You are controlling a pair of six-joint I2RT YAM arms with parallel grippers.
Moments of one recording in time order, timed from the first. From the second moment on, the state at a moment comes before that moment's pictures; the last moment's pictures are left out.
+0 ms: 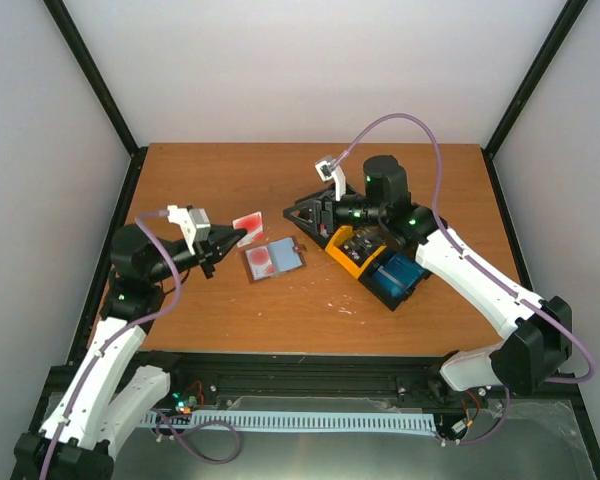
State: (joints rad) left arm -0.20 0.75 0.69 0.06 0.91 -0.11; right arm 0.62 1.38 1.25 -0.15 -0.76 0.41
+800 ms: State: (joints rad) left arm -0.20 0.62 0.51 0.08 0.66 0.65; right arm 0.62 1.58 1.26 -0.32 -0.56 0.37
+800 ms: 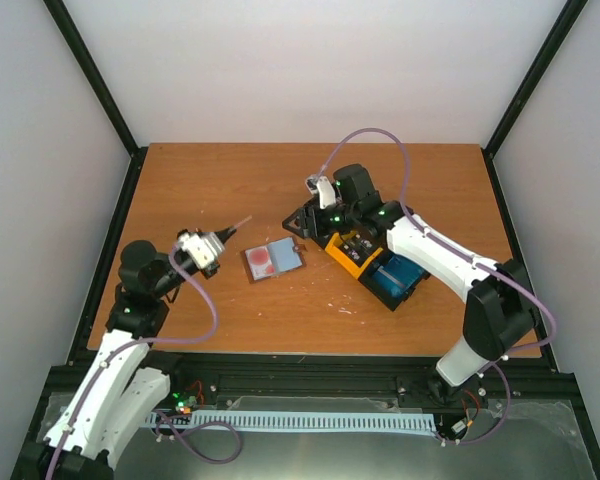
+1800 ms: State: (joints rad) left arm -0.20 1.49 0.56 0.15 0.70 -0.87; right arm 0.68 2.08 1.49 -0.69 -0.20 0.39
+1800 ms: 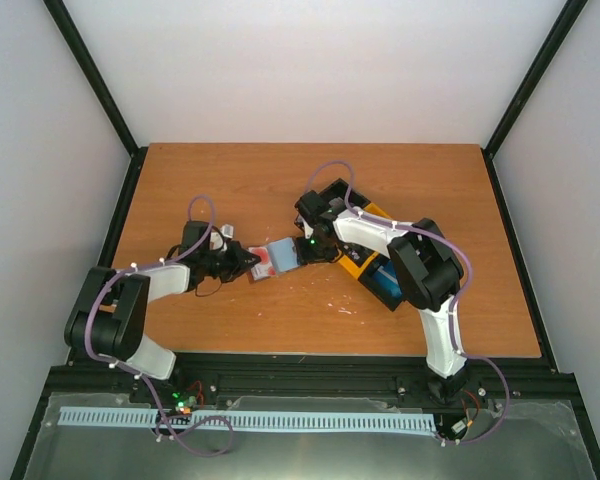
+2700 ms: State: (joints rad) left arm -0.20 1.73 0.58 0.44 0.70 -0.85; right arm 0.68 2.13 1.56 -0.73 -0.24 0.35
